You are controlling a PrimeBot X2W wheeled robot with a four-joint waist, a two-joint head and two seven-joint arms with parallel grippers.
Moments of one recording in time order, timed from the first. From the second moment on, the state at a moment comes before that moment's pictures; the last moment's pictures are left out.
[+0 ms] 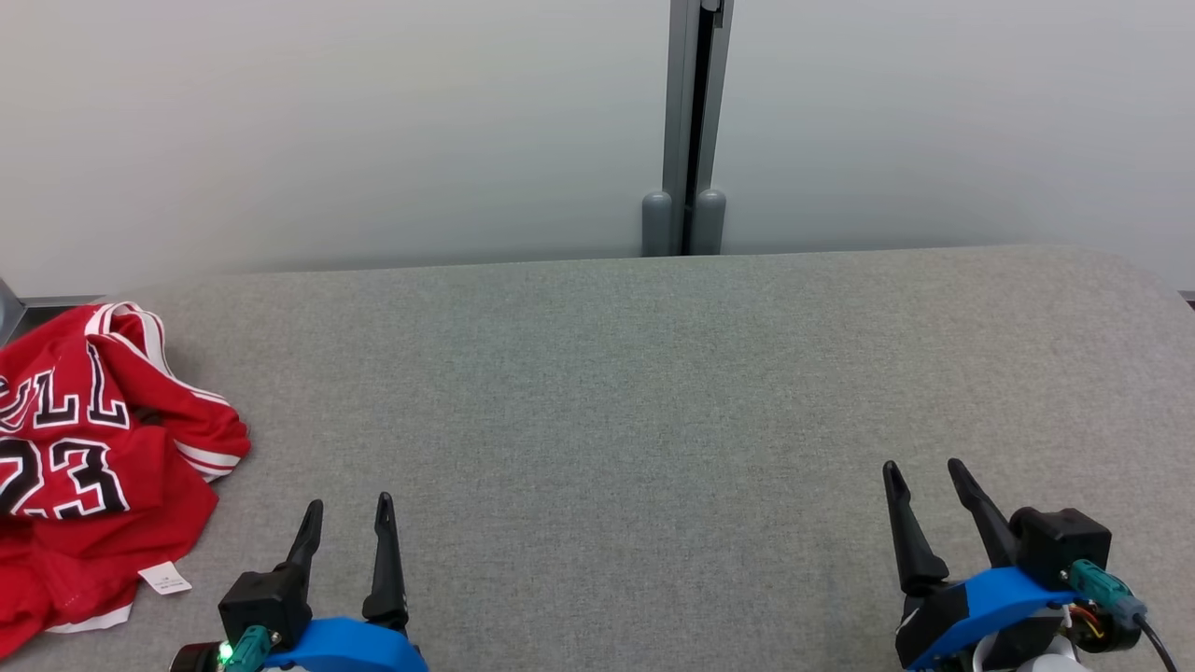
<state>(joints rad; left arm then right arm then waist) -0.03 0.14 -0.23 0.33 -0.34 0.08 -0.22 -0.10 -0.05 -0.01 0.35 0.17 0.13 -0.16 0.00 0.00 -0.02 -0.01</state>
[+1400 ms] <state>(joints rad) 0.02 0.20 -0.21 0.24 -0.37 0.13 -0.19 -0.10 -0.05 0.00 0.37 0.20 0.13 -0.20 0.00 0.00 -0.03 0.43</state>
